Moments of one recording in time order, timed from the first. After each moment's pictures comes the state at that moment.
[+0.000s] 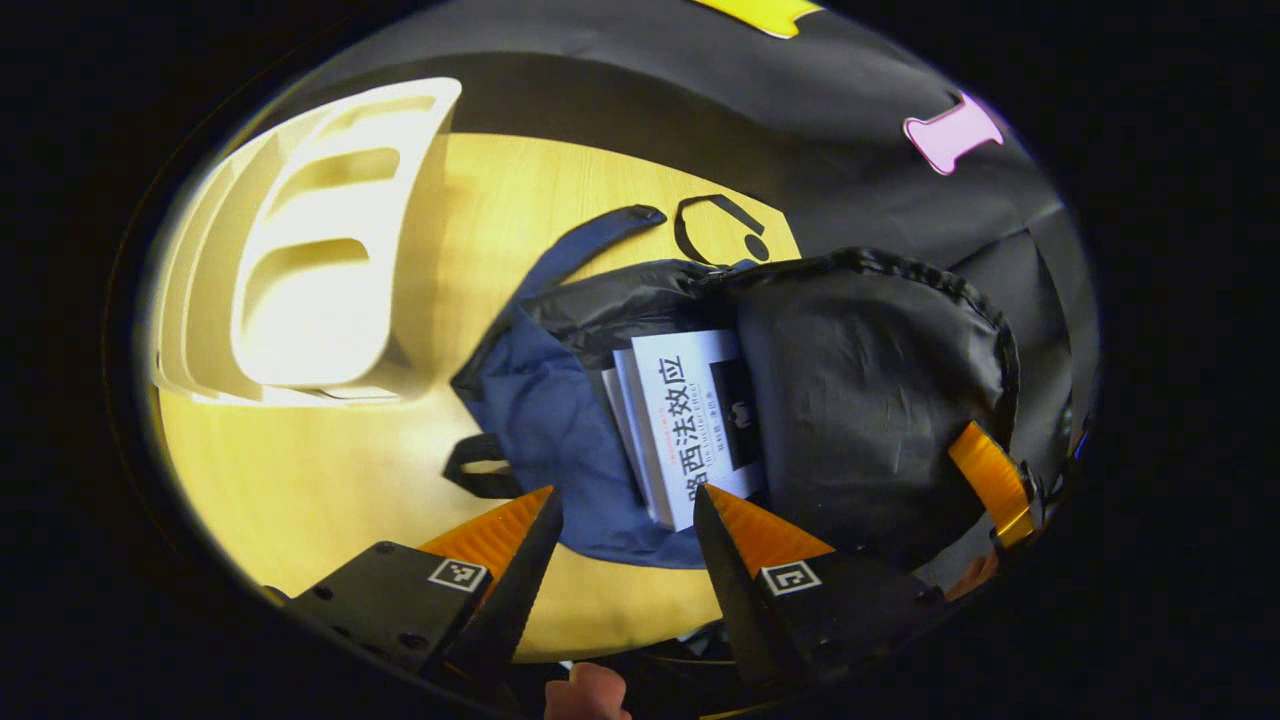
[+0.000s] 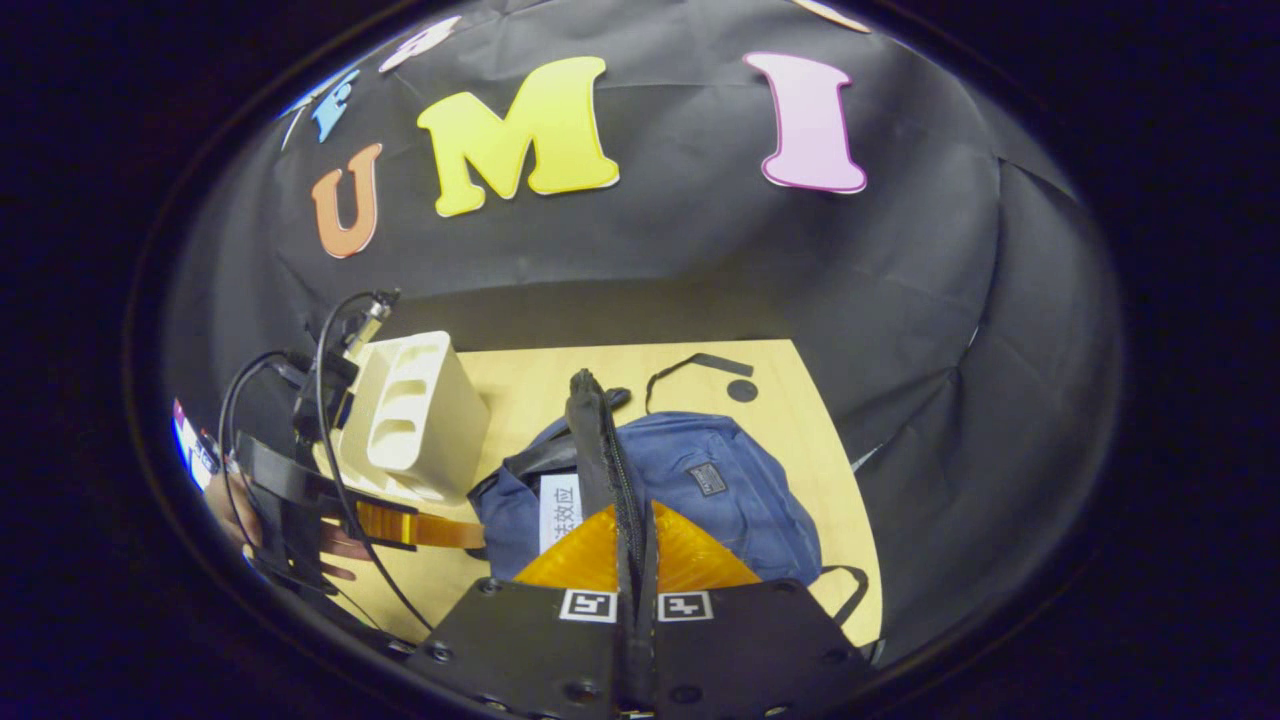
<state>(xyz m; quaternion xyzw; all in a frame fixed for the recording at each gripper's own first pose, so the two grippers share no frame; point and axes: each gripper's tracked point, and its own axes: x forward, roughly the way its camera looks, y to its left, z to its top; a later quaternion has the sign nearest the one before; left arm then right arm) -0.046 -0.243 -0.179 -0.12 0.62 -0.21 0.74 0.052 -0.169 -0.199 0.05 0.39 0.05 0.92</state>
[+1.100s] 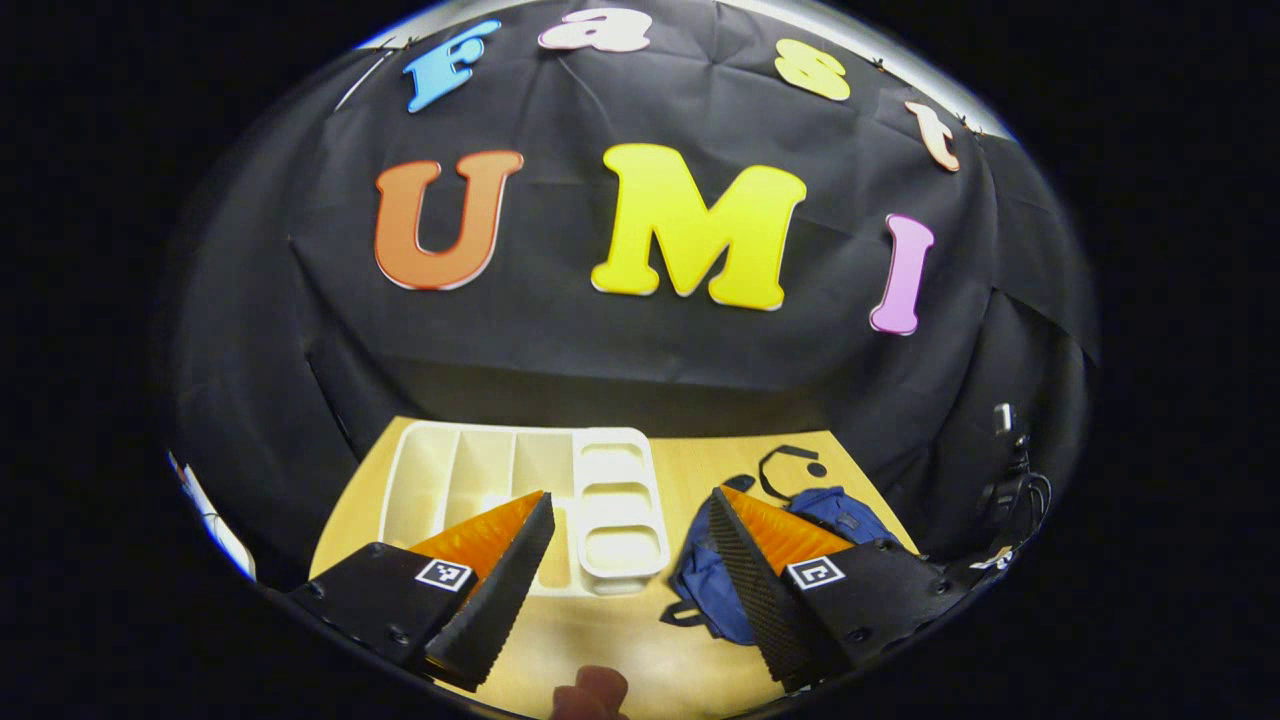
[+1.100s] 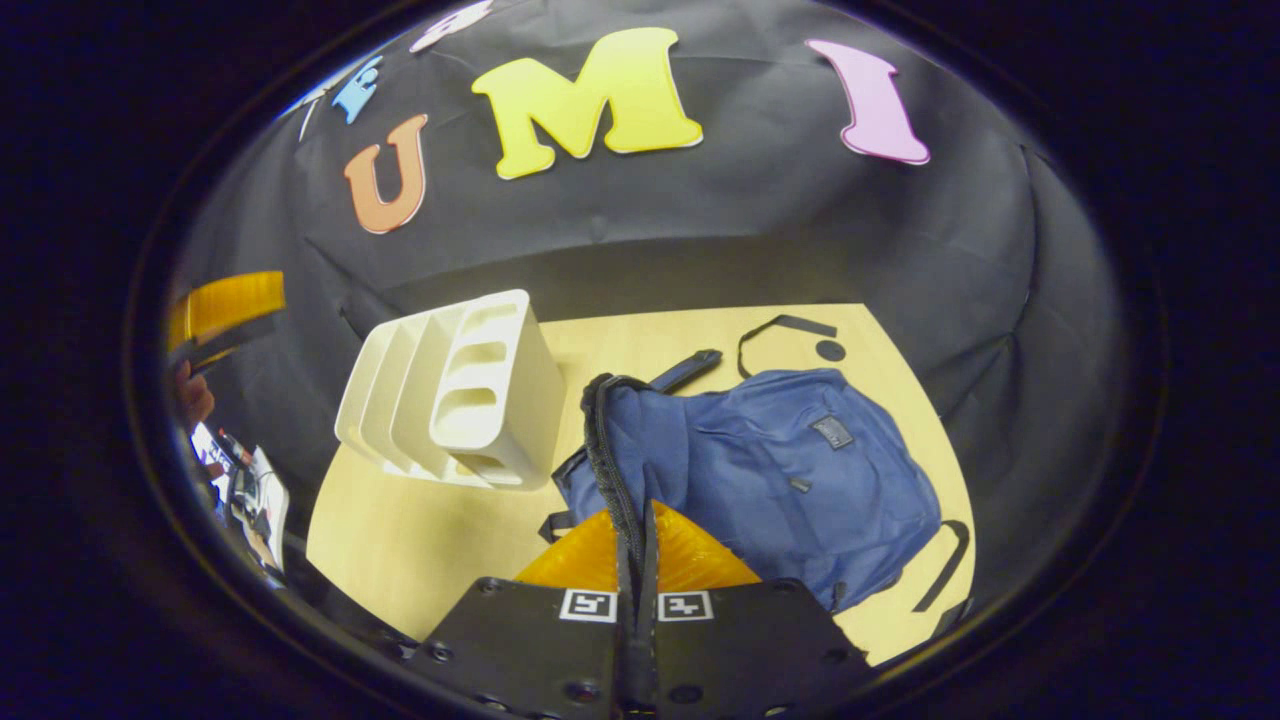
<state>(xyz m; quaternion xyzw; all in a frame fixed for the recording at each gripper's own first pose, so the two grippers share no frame) 0.029 -0.052 0.036 -0.05 0.25 -0.09 0.96 0.026 -0.045 -0.243 0.07 0.42 0.09 0.90</state>
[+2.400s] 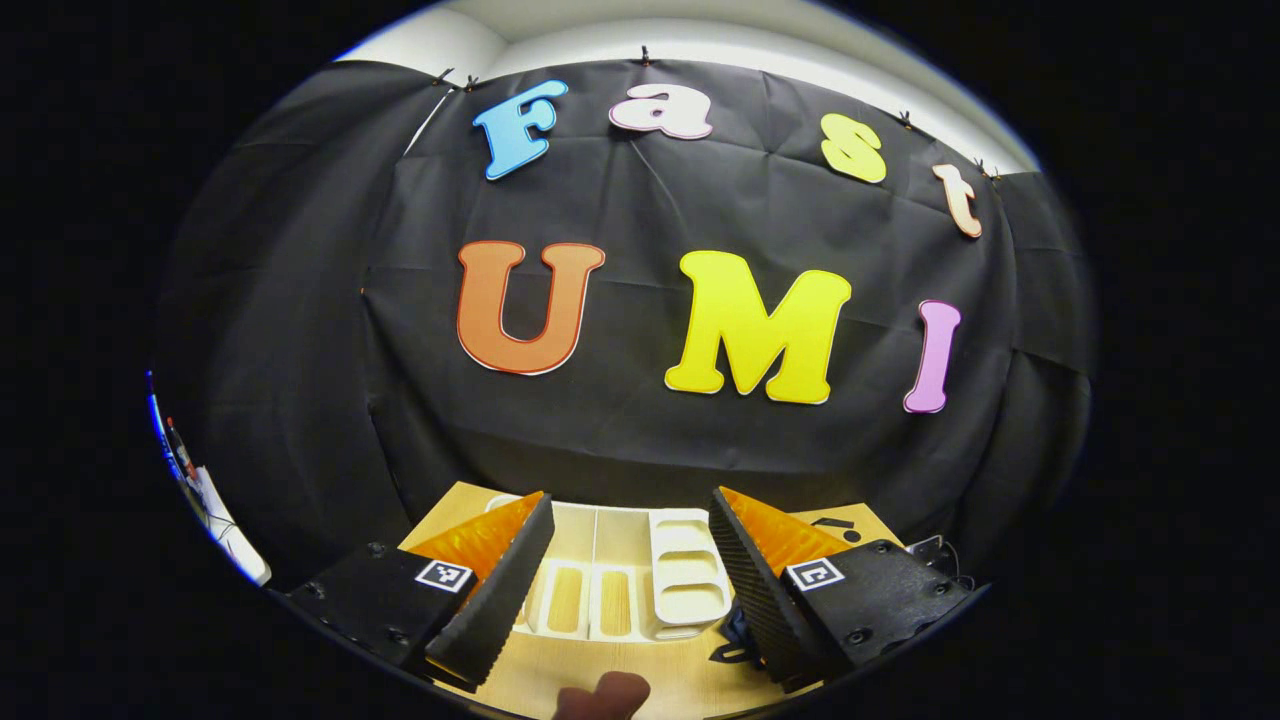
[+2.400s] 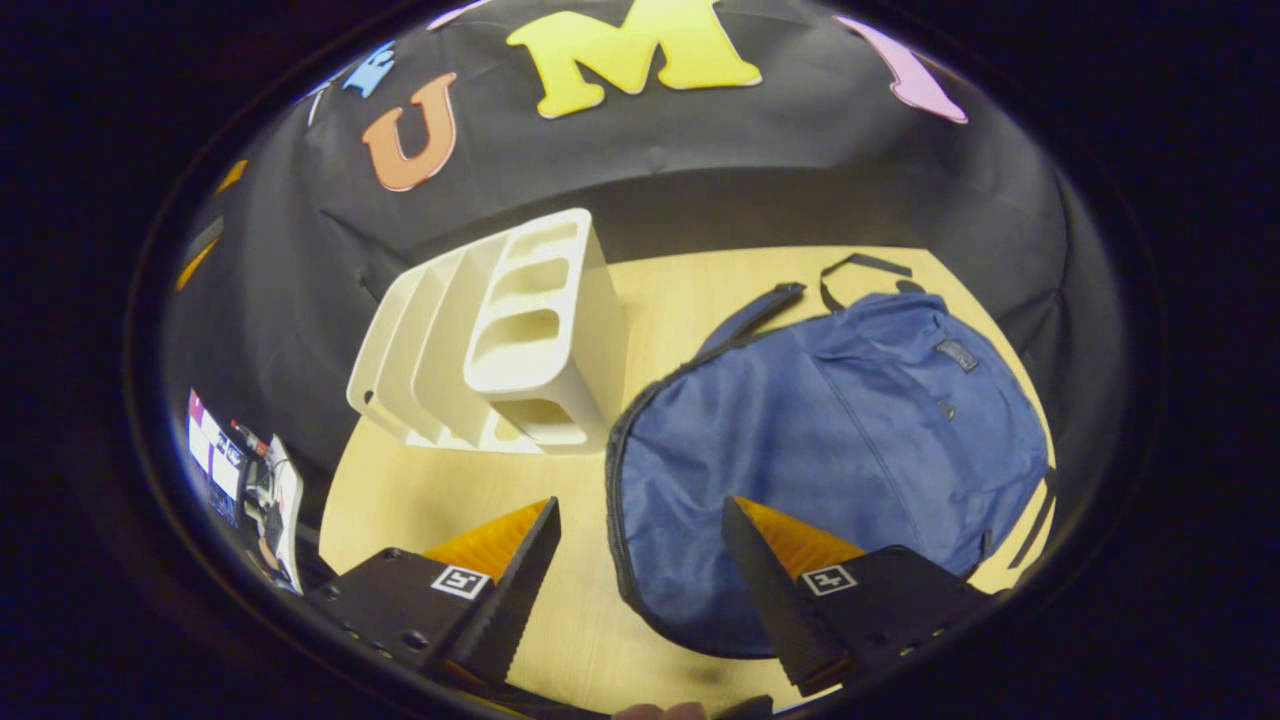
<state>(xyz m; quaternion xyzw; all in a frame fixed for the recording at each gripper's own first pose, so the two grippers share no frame) 0.030 0.028 0.081 -0.07 0.15 -0.04 0.99 0.011 0.044 -0.286 0.09 0.42 0.13 0.89</state>
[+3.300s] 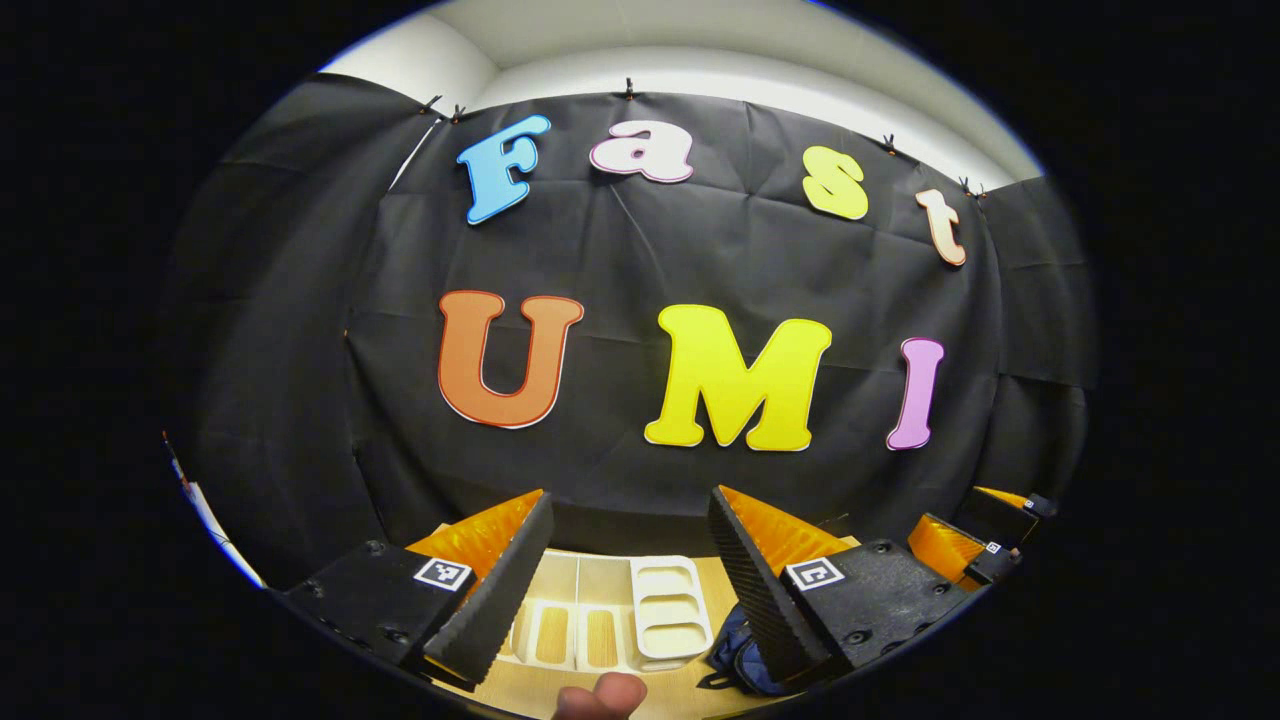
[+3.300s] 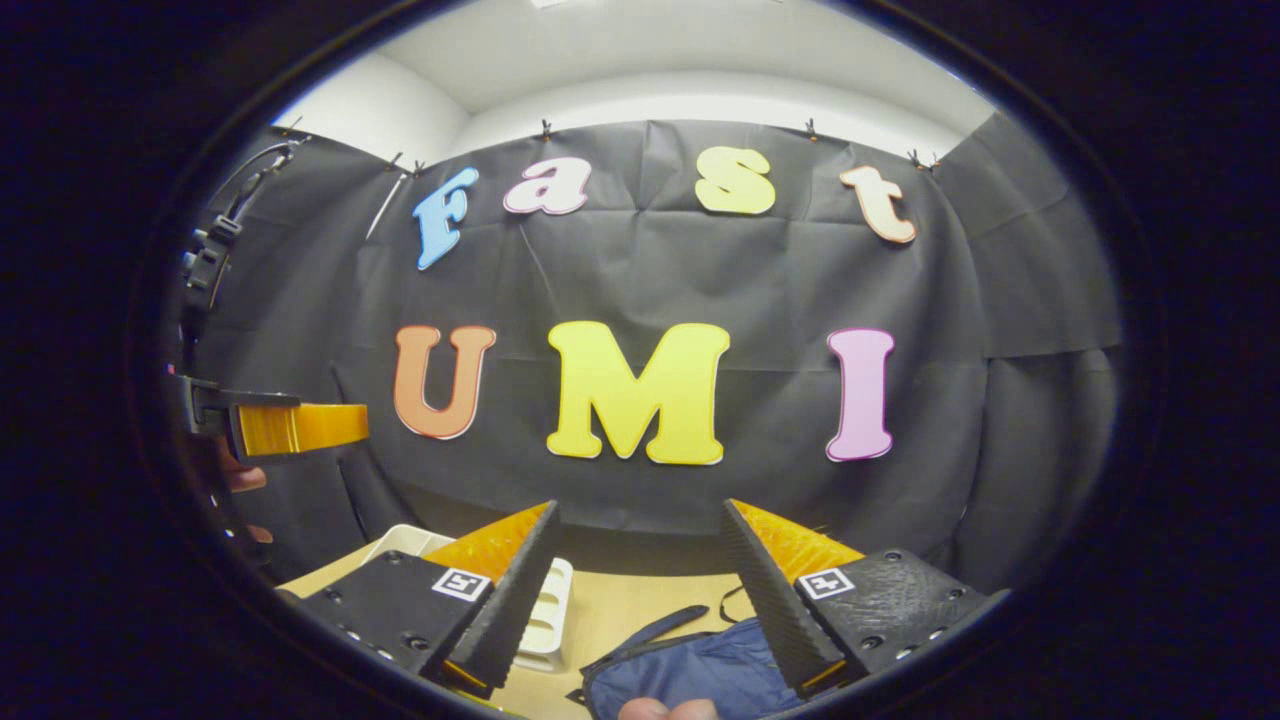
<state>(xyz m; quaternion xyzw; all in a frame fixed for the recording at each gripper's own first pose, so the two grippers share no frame) 0.039 0.022 0.132 -0.07 0.09 -0.05 0.99 0.045 0.015 0.014 0.01 0.02 0.03 1.00</state>
